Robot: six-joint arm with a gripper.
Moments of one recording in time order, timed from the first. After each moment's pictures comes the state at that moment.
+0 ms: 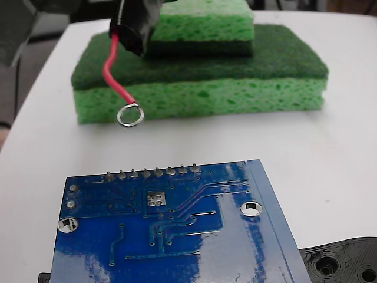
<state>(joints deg) 13.5 116.1 133.3 28.7 -2.4 10.9</state>
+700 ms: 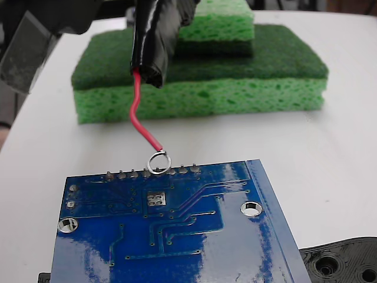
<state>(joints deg) 14.2 113.8 133.2 28.8 -2.2 11.2</state>
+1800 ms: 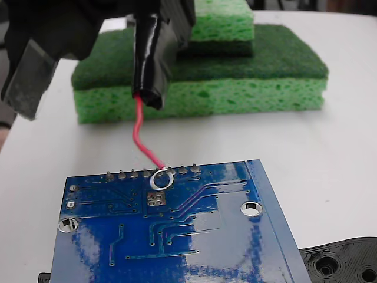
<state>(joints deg) 17.1 113.7 139.6 20.2 -6.9 10.2</state>
